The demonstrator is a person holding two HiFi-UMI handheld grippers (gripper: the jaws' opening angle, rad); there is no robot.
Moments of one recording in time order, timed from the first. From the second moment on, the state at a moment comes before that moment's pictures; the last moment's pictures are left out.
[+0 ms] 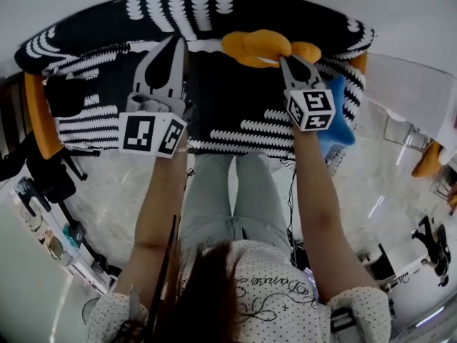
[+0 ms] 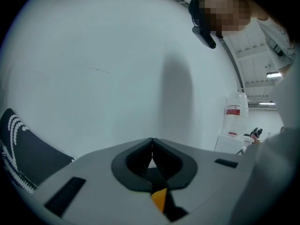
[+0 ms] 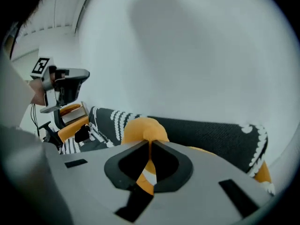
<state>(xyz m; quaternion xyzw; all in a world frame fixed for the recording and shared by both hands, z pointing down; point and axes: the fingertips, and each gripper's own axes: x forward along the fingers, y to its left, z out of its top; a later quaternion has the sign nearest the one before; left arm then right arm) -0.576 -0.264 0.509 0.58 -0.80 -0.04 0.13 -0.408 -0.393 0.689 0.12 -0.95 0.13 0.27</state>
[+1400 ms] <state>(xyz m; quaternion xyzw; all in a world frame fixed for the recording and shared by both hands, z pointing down) -0.384 -0.264 0.330 0.78 -0.63 -0.03 0.03 -0.154 -0.315 0.321 0.38 -0.92 0.02 0.00</state>
